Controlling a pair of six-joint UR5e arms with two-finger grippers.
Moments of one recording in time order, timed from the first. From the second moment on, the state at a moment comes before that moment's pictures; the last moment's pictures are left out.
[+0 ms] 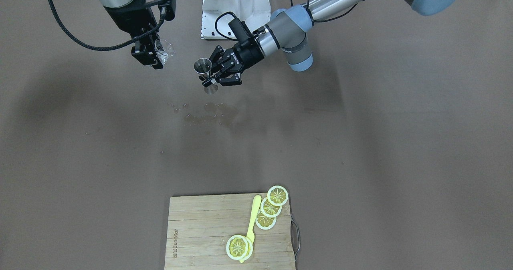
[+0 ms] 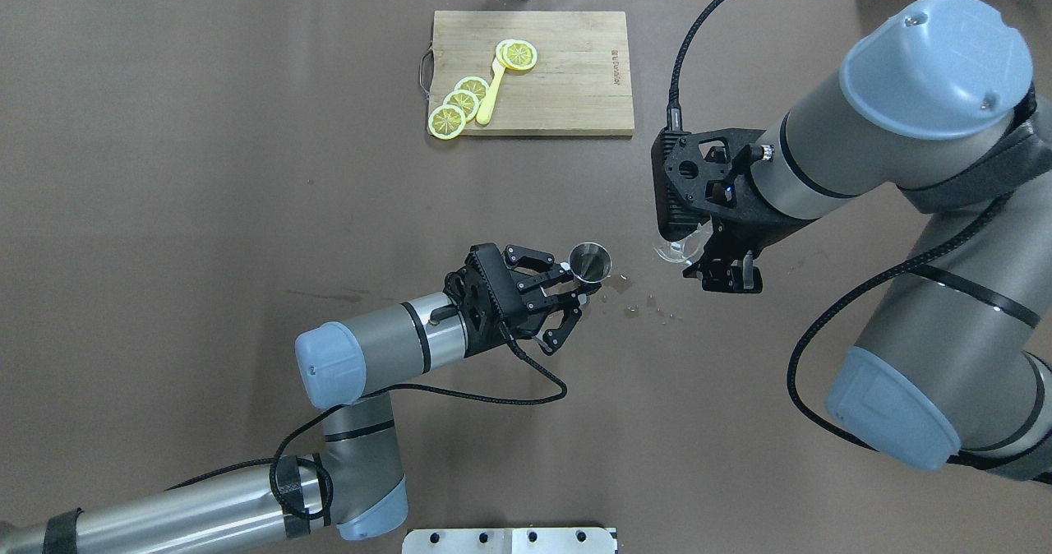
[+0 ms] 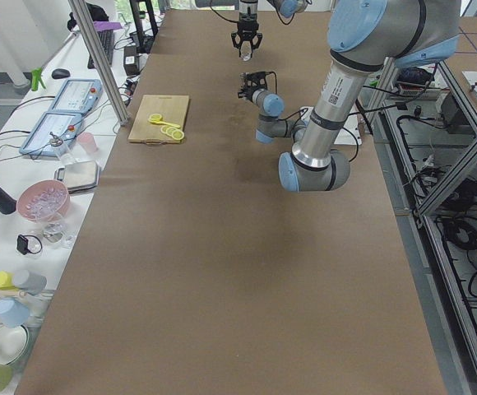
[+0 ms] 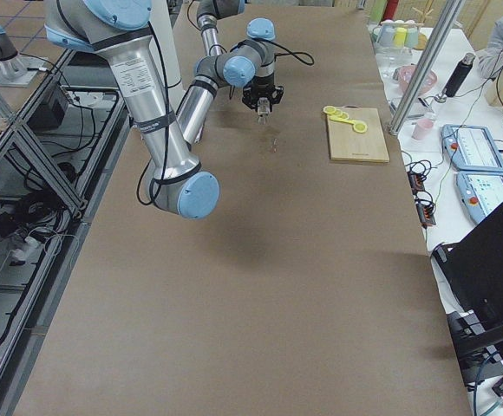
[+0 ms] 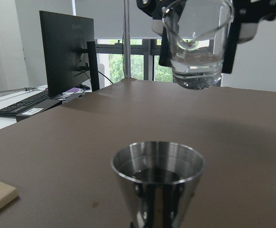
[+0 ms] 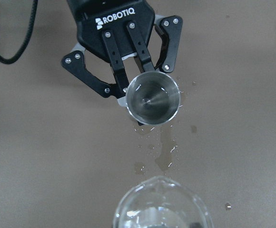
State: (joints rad) left arm -0.31 -2.26 -1.28 -3.13 -1.44 -0.25; right arm 0.70 -1.10 2.16 -1.82 2.06 -0.51
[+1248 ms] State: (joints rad) left arm -0.31 -2.27 -1.28 -3.13 -1.43 -0.23; right arm 0.70 -1.04 2.15 -1.96 2.04 -0.55
